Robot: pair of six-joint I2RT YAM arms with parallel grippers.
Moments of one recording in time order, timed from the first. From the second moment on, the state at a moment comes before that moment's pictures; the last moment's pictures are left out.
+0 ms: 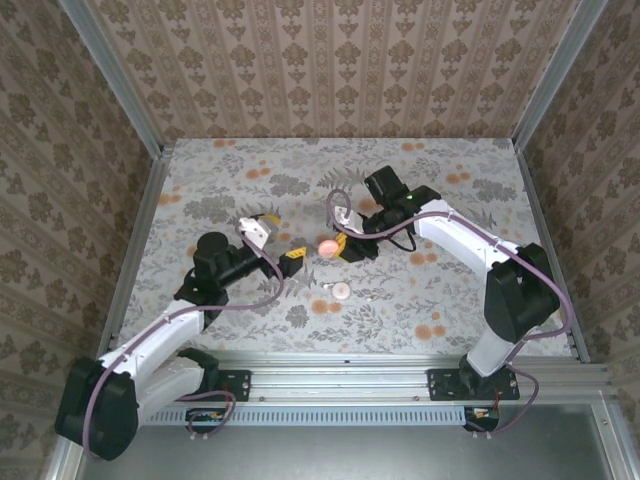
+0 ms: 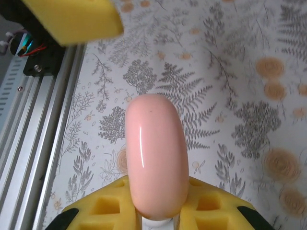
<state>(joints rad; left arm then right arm) -0.45 0.96 0.43 0.38 0.47 0.07 0.49 1.68 1.34 -0.78 -0.75 -0.78</state>
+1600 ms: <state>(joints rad) -0.21 0.89 0.49 0.01 0.25 -0.24 0.49 2.29 1.91 -1.24 -0.57 -0.15</state>
